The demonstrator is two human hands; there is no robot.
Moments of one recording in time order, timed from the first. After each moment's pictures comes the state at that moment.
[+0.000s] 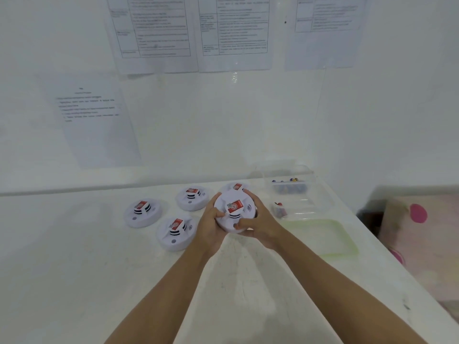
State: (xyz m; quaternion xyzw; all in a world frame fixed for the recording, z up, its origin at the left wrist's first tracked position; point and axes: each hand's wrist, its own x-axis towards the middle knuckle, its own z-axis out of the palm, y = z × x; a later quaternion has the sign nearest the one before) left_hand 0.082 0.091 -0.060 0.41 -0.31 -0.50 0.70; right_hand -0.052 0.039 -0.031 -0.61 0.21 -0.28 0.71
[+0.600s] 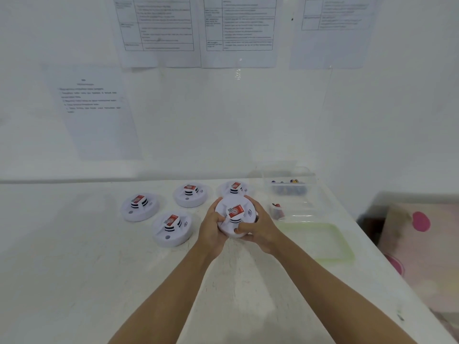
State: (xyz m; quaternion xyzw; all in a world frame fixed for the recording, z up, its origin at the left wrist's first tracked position) left_hand 0.070 0.078 -0.083 0.45 -0.28 -0.47 0.71; right_hand -0.057 0.027 -0.049 -0.63 0.24 -0.28 0.68
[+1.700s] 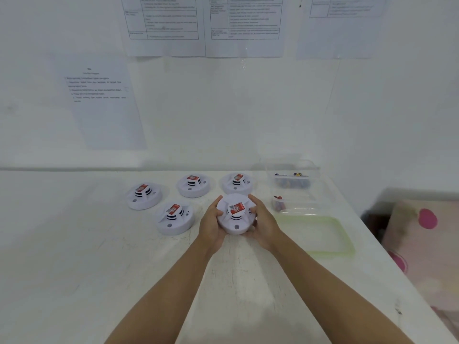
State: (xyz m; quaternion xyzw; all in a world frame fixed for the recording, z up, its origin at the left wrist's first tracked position) left_hand 0.063 0.085 -0.091 0.41 -0.17 -0.50 0.74; right_hand -0.051 0.018 -0.069 -0.45 0.37 -0.27 0.77
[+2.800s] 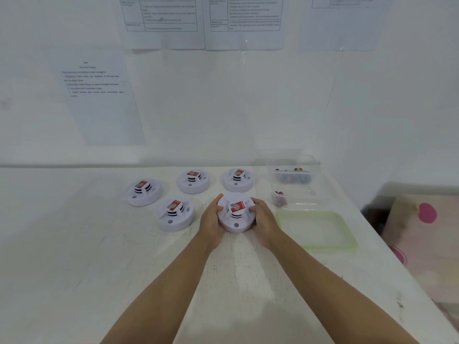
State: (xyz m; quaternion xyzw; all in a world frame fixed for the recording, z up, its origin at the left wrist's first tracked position) left_hand 0.065 0.085 -0.092 0.42 -0.17 -0.51 0.73; right_hand -0.036 0.007 -0.098 -0.51 0.41 -0.31 0.69
